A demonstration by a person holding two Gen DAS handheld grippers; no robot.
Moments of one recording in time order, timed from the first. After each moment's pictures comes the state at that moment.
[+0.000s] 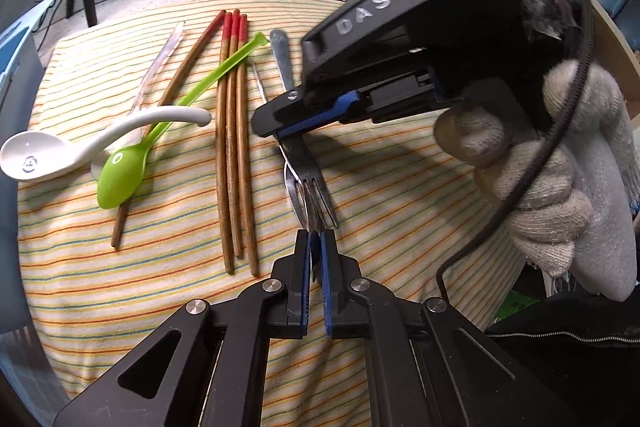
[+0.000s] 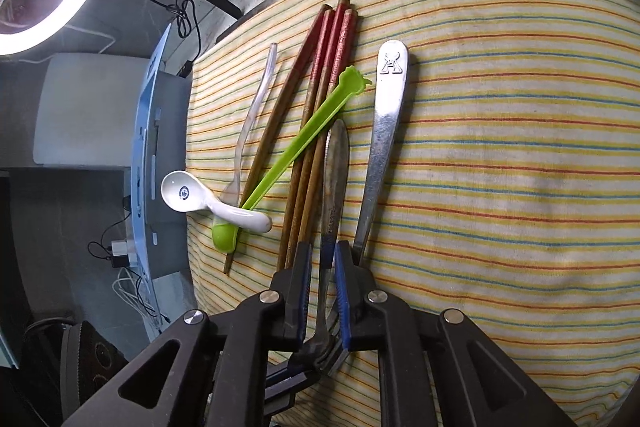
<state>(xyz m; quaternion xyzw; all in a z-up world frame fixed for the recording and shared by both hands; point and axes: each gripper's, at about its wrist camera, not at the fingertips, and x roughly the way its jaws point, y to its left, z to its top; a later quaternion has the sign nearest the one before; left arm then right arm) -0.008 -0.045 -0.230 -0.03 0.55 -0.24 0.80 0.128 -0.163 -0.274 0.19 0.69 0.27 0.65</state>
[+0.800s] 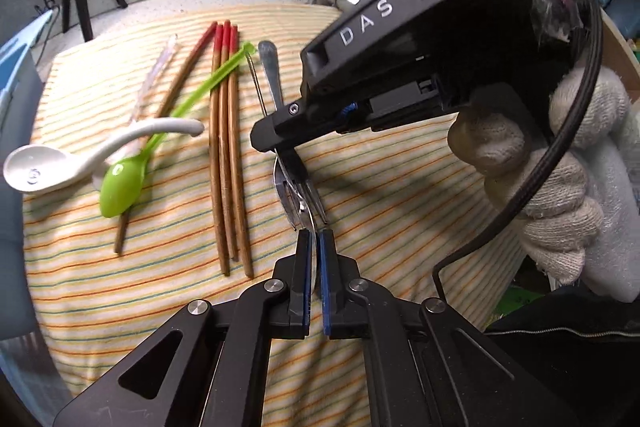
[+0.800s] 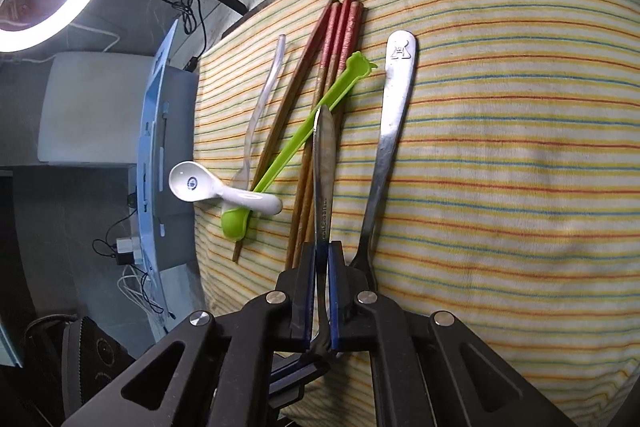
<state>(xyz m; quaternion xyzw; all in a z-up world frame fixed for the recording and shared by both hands) -0.013 -0.061 -0.223 -0.01 0.54 -0.24 0.81 0.115 -0.168 -0.262 0.20 0.68 0.28 0.65</state>
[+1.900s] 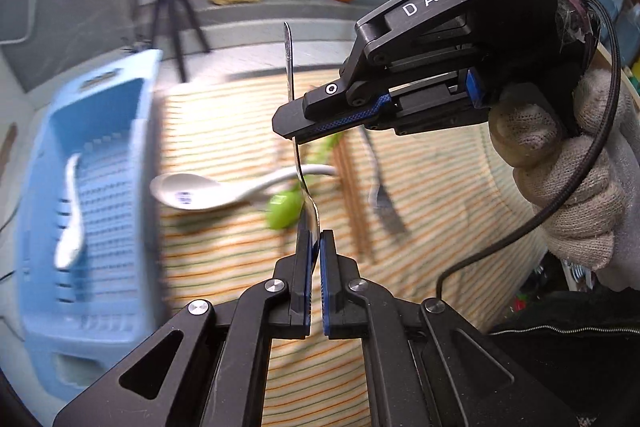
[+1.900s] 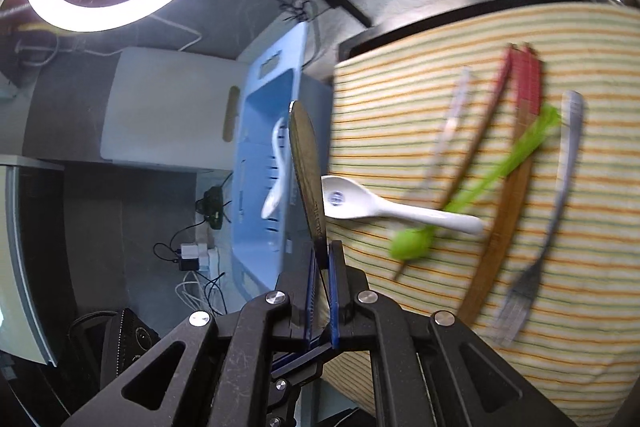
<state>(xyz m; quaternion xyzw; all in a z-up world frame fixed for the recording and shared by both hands) -0.024 0.058 -0.159 0.00 0.49 -0.19 0.85 0.114 -0.066 -0.188 0.25 0.63 0.36 0.64</state>
